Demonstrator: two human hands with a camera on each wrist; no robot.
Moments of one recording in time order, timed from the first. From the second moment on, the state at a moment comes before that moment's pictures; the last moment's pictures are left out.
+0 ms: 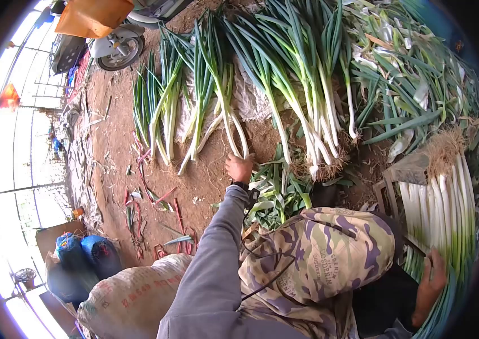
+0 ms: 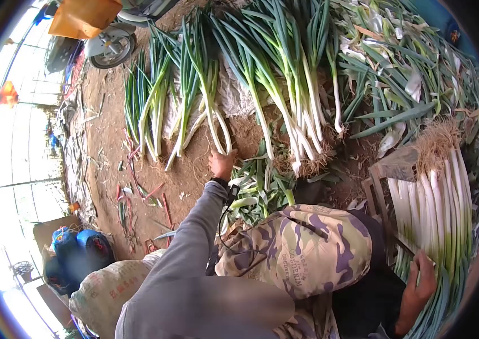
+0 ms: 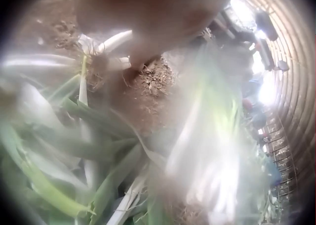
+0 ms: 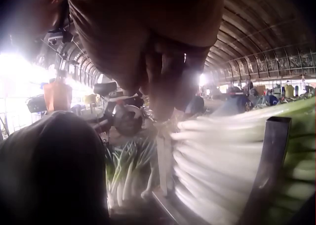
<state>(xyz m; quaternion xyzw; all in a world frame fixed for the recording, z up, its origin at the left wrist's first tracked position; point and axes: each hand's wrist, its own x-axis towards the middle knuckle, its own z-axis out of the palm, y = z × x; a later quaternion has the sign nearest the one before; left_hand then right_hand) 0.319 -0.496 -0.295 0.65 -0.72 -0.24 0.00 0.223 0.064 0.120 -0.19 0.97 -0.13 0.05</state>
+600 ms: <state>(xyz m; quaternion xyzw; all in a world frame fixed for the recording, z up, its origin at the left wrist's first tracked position) 0.315 -0.498 -0.315 0.58 -0.51 -0.61 0.19 0.212 0.042 0.104 -0.12 0.97 -0.08 0.20</state>
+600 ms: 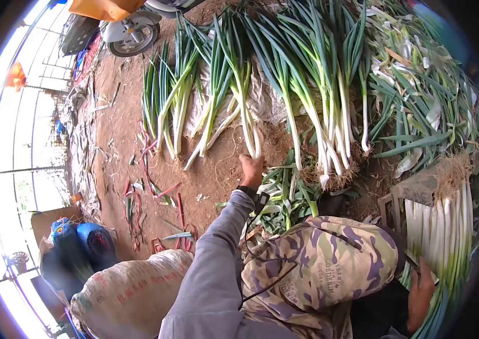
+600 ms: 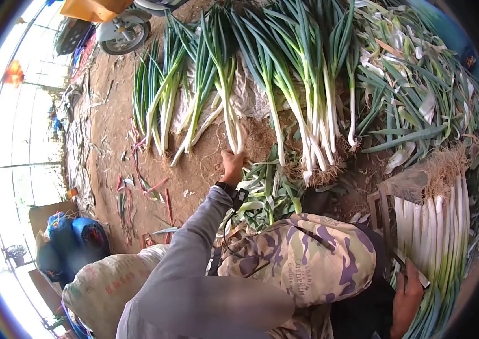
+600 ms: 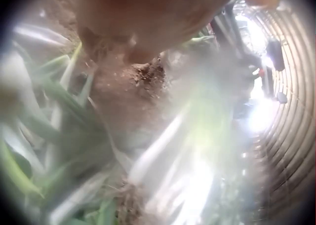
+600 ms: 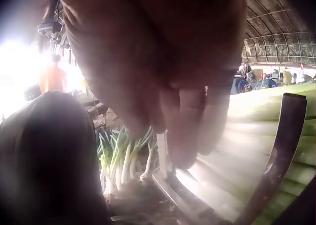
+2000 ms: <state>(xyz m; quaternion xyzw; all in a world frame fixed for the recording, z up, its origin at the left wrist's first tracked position) 0.254 -0.401 -0.210 0.21 -0.59 -0.77 -0.12 0.105 -0.232 -0.176 -0.02 0.62 -0.56 0.54</state>
